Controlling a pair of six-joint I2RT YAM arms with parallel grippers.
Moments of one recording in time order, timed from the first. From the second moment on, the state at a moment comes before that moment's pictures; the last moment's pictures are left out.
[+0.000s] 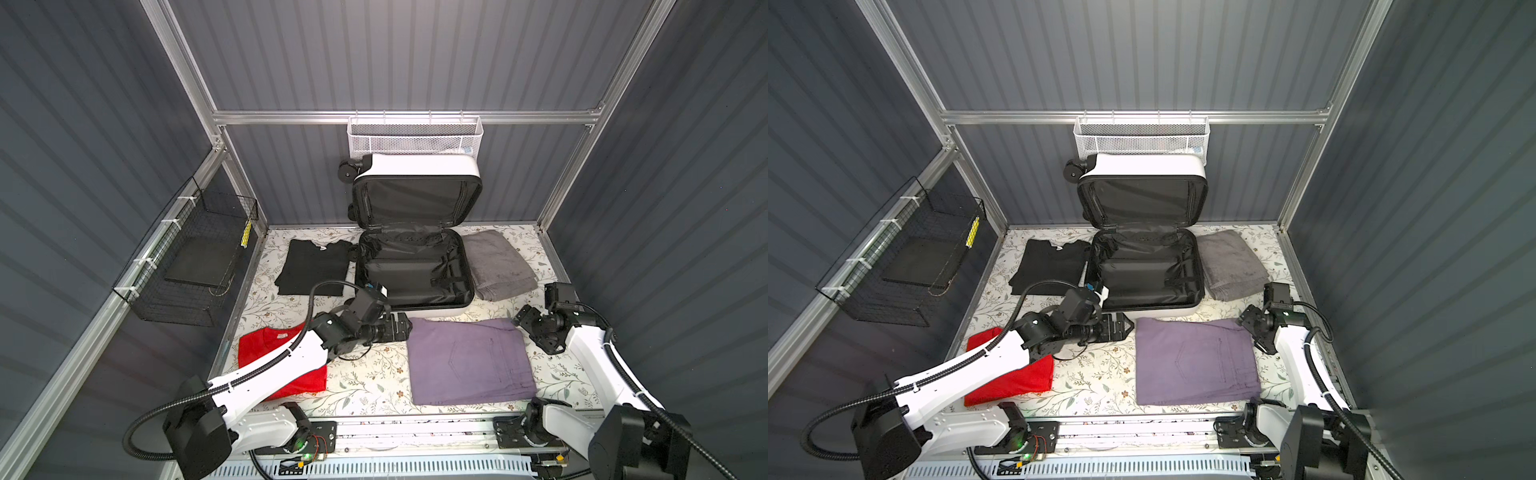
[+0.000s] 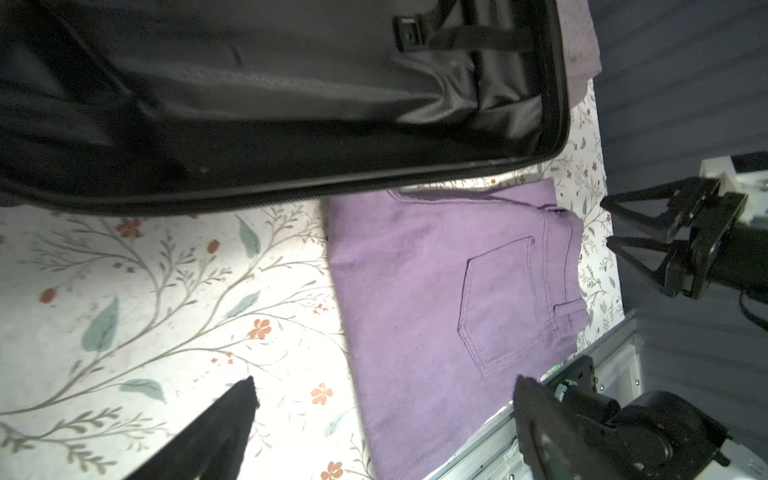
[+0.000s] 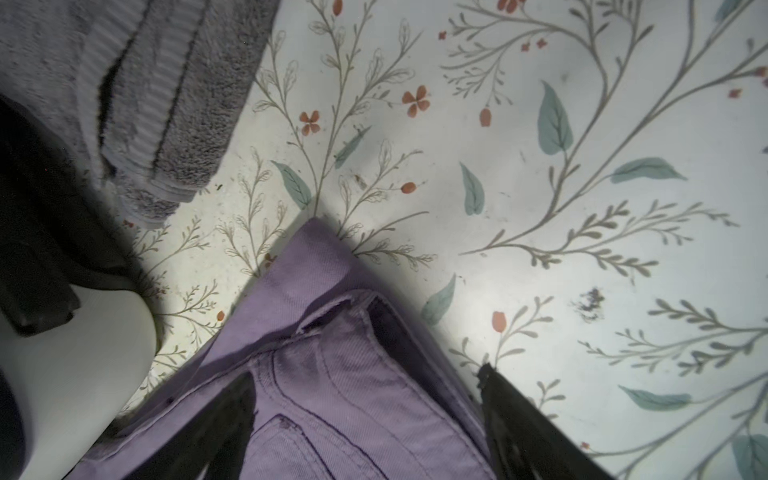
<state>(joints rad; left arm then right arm) -0.88 1.23 0.89 -0.49 0.07 -0.79 -0.15 1.11 0.71 -0.77 -0.03 0.63</state>
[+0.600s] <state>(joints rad) -1.01 1.46 0.73 -0.17 0.02 -0.81 -0.21 1.17 0.67 -0.73 -0.08 0.63</state>
